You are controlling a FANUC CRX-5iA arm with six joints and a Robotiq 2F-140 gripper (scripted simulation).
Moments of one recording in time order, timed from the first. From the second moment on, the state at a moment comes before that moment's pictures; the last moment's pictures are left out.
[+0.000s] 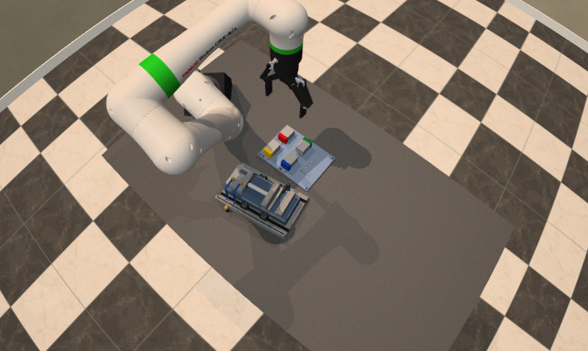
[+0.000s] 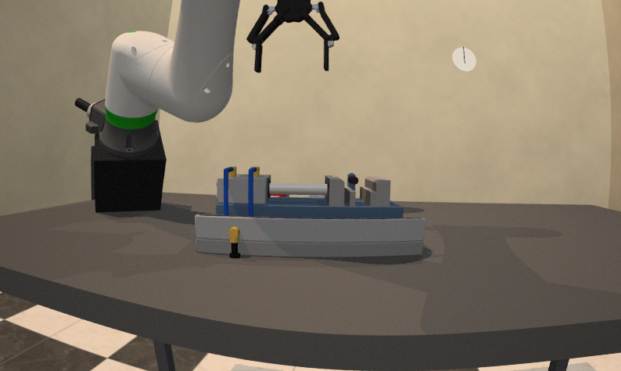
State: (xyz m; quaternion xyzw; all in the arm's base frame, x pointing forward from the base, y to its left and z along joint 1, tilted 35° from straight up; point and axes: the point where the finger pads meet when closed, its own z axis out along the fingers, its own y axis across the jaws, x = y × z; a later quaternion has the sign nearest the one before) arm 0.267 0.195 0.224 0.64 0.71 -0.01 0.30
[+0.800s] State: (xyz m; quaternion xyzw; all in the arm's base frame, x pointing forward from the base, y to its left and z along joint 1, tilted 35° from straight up) arm 0.274 0.200 0.227 0.64 0.71 -0.01 0.30
